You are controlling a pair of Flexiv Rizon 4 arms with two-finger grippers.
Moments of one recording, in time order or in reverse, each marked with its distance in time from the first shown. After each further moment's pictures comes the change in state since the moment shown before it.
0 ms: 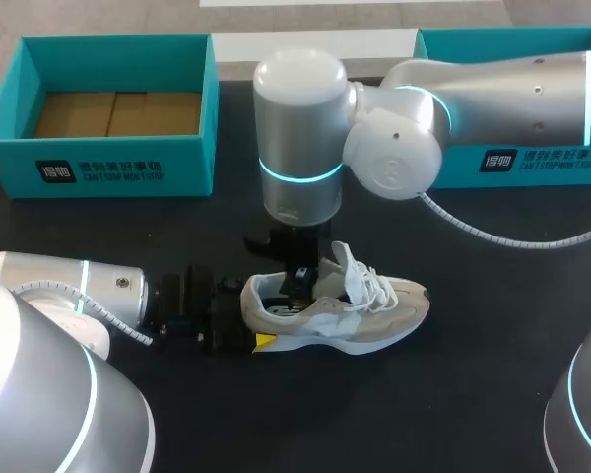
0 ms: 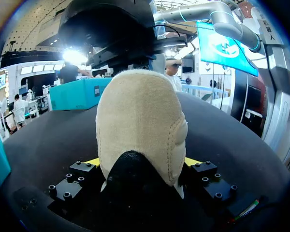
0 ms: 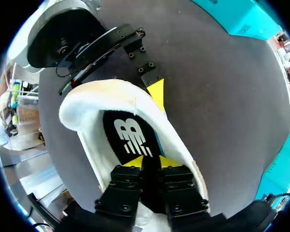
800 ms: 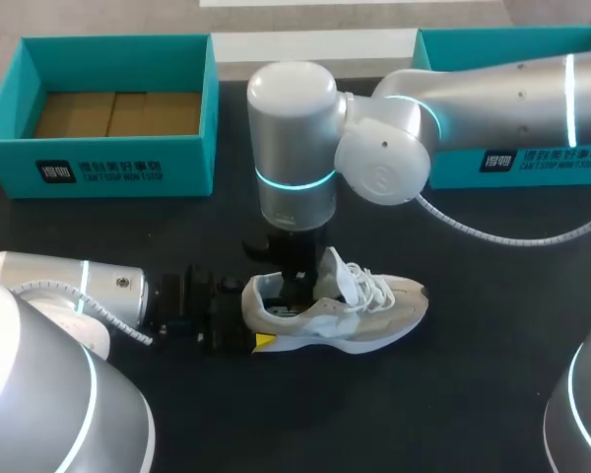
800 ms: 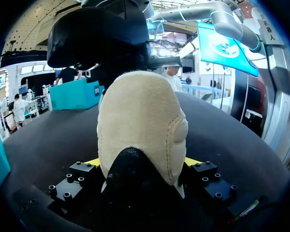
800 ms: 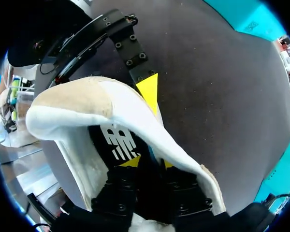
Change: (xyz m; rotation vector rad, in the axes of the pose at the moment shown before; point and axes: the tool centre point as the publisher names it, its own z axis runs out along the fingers) left arm 0.000 0.001 0.000 -0.001 0.001 -0.002; right arm -0.010 0.003 0.021 0.032 0.006 -0.031
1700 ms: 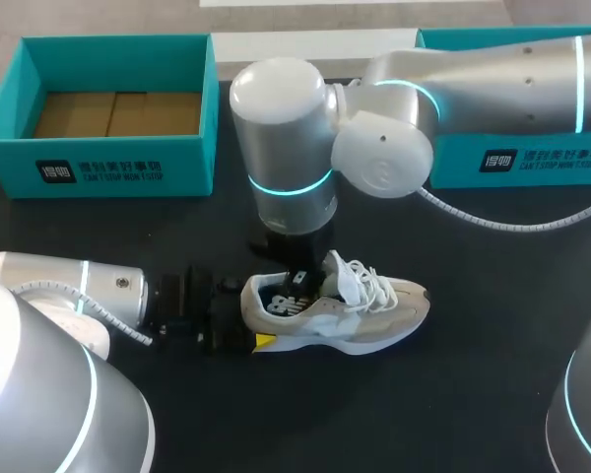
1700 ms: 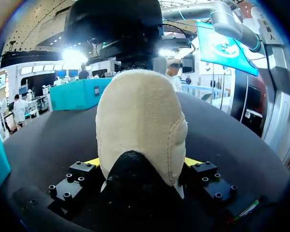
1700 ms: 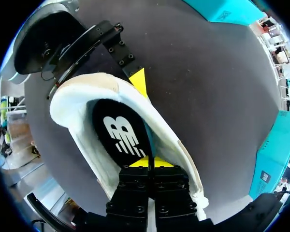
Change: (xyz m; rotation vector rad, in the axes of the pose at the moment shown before) left arm 0.001 -0.001 0.000 0.001 0.000 0.002; right arm 0.005 -0.019 -0.032 0.030 -0.123 0.173
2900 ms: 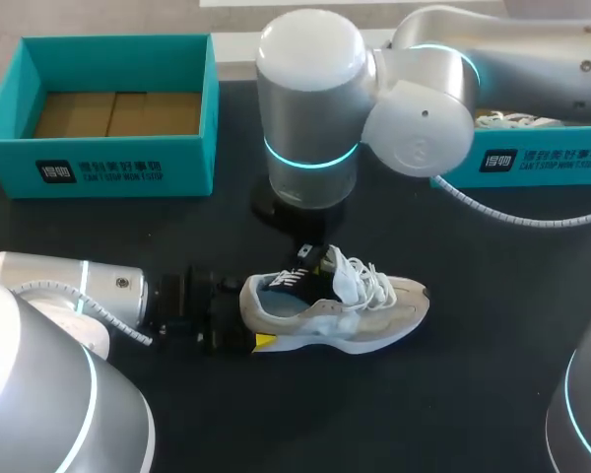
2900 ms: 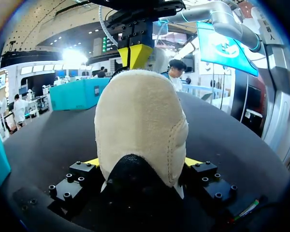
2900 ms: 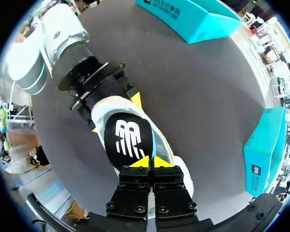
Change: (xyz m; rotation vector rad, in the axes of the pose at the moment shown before) left arm 0.000 0.000 0.000 -0.001 -0.001 0.000; right arm -0.004 -0.001 -0.063 -0.140 -0.037 0.044
